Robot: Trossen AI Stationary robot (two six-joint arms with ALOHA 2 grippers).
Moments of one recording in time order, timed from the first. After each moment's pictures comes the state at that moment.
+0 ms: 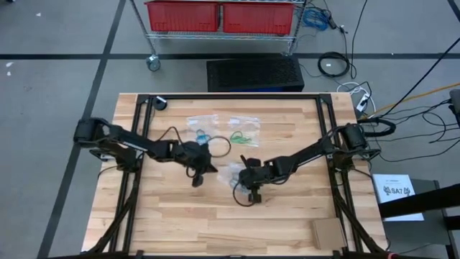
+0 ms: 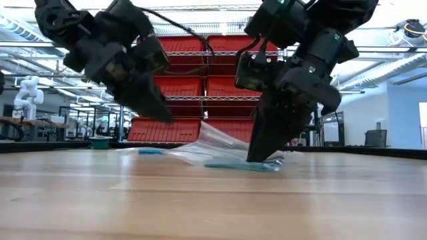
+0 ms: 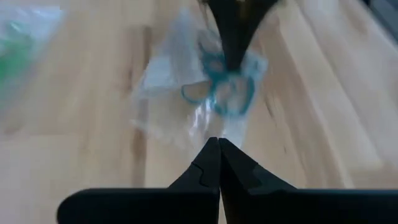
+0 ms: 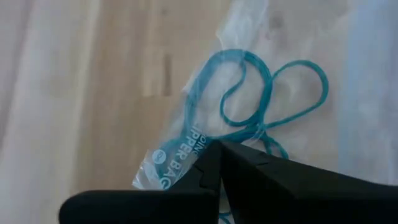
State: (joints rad) left arm -0.01 1.48 0.53 0.32 0.20 -0.06; right arm 0.22 1.86 0.96 -0.08 0.01 0.24
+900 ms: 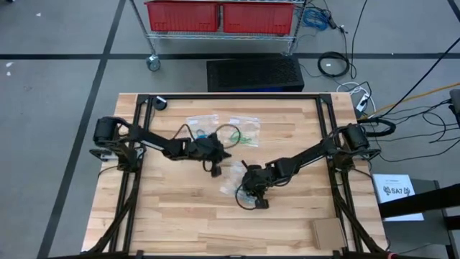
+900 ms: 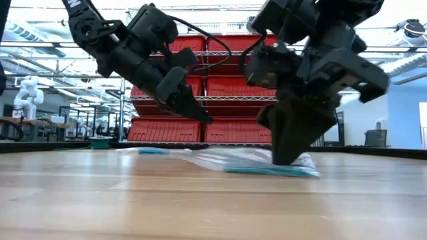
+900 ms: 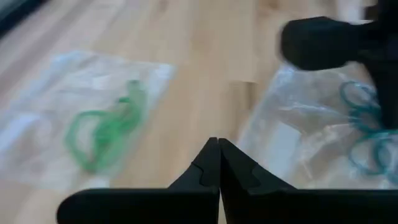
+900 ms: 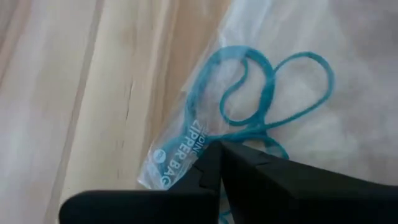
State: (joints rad) left arm 0.05 1.65 0.68 0.44 -0.06 -0.02; right arm 0.25 1.82 0.96 -0.15 -0.13 0.20
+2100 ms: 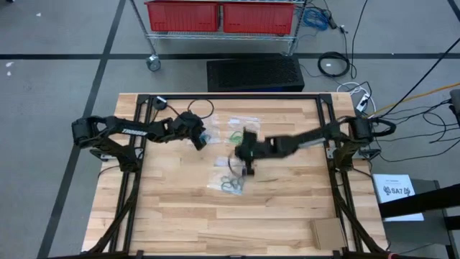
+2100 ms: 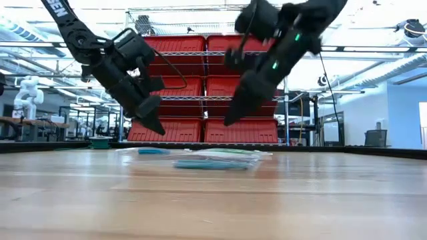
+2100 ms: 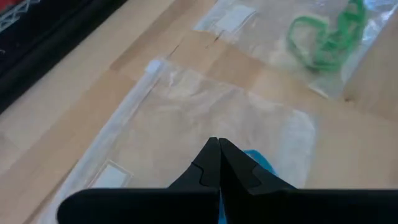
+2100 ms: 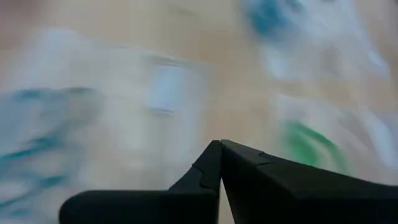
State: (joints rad) left arm 0.42 1.42 0.52 0.18 -0.12 -0.05; right arm -0.04 1.75 1.01 -0.09 0.16 -0.03
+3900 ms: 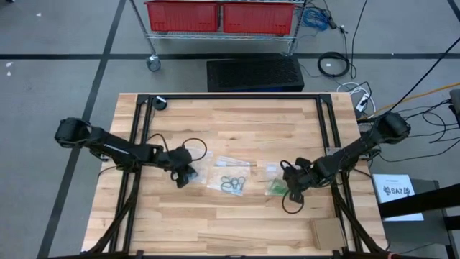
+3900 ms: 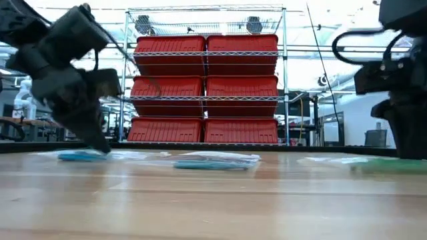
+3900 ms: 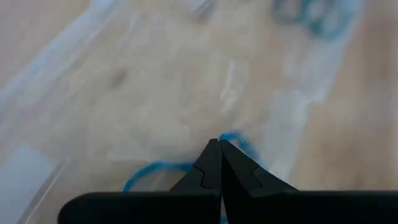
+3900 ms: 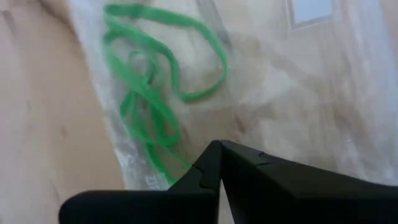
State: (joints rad) left arm -0.11 1.19 0.29 0.08 -0.01 -0.44; right arm 0.48 1.30 0.54 -0.53 0.16 0.79
